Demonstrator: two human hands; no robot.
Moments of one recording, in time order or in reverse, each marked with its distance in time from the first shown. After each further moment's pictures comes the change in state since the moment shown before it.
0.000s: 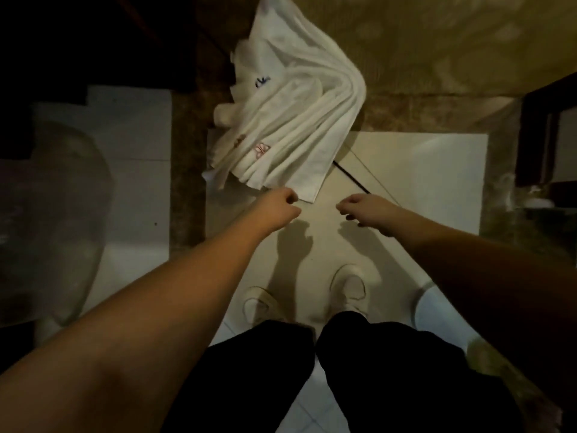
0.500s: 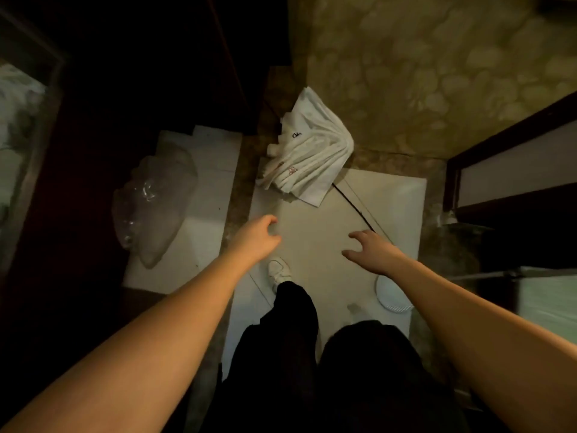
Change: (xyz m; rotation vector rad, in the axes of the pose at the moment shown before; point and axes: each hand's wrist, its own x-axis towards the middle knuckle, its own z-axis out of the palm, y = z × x) left_hand -0.411 0.046 -0.093 -0.007 0.174 -0.008; right_hand -0.409 -0.027 0.011 -0.621 0.040 -0.229
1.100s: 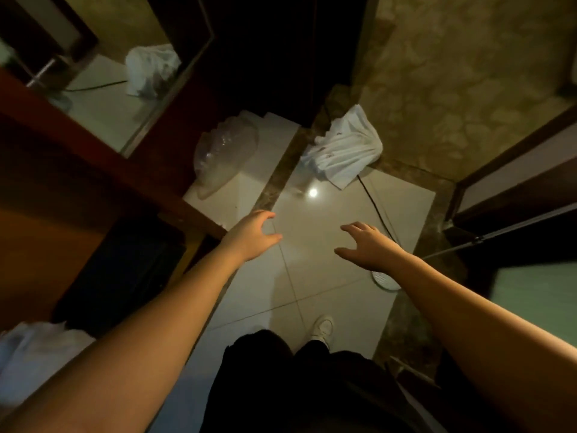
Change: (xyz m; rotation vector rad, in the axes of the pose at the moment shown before) left_hand -0.405 -0.033 0.112 -0.148 0.273 -0.050; right_hand -0.308 0.005 0.137 -0.311 0.149 -0.378
